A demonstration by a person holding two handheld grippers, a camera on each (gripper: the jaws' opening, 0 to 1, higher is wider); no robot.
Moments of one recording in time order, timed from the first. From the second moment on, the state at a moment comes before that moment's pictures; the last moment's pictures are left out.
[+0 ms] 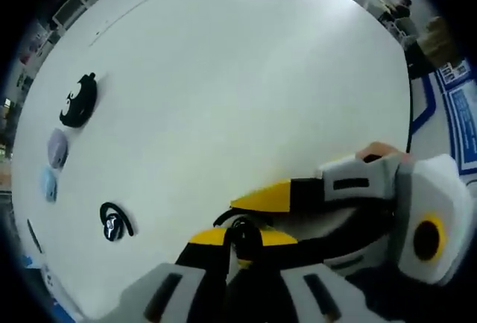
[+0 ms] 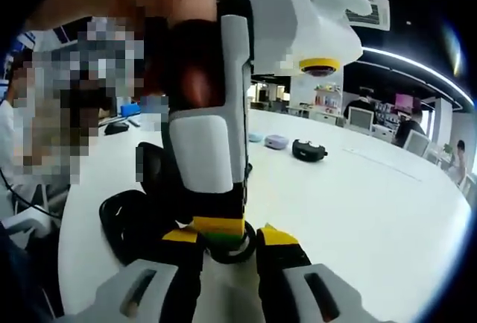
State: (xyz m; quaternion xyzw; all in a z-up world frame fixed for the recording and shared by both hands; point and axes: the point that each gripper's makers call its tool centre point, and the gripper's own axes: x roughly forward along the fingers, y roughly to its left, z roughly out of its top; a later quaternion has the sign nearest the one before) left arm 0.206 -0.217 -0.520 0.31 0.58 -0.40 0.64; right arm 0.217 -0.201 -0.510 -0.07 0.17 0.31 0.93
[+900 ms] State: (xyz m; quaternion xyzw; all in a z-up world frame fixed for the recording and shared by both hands) left arm 0.195 -0.214 -0.445 0.23 0.51 -0.45 0.70; right arm 0.181 -0.251 -0.490 -0.04 0.16 0.28 0.95
